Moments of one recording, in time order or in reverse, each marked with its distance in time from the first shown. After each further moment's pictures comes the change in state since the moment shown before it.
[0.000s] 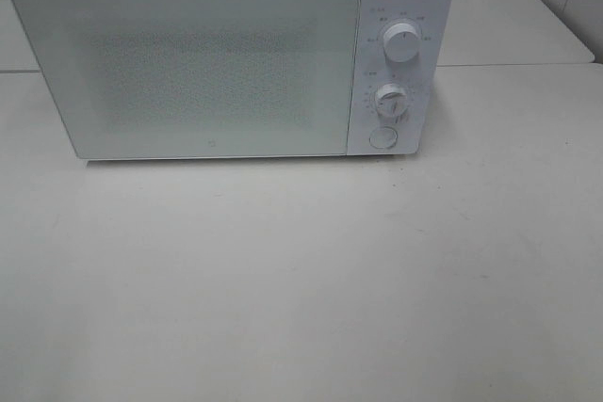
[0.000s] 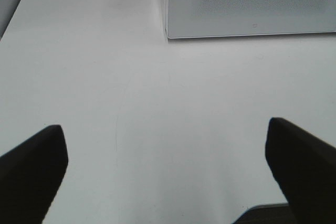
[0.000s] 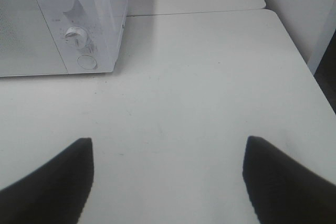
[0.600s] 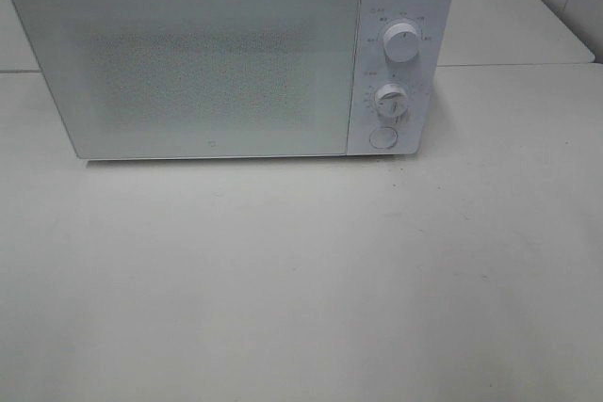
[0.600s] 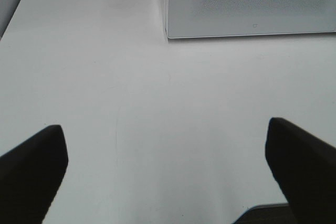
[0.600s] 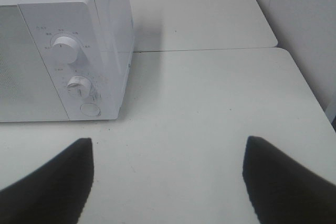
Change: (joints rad) left arm 0.000 0.000 0.000 0.000 0.000 0.000; right arm 0.000 0.344 0.000 0.000 -0.399 0.000
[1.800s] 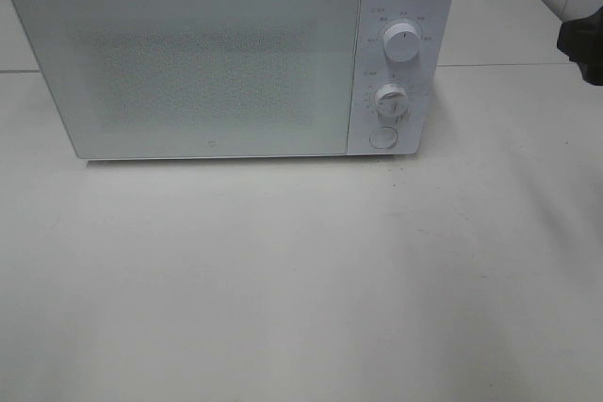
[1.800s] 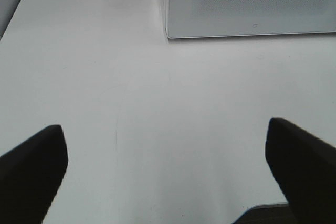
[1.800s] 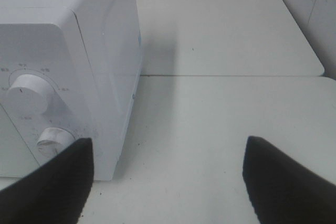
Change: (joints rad) left arm 0.000 0.000 0.000 0.000 0.000 0.000; right arm 0.000 0.693 0.025 -0.016 -0.753 0.000
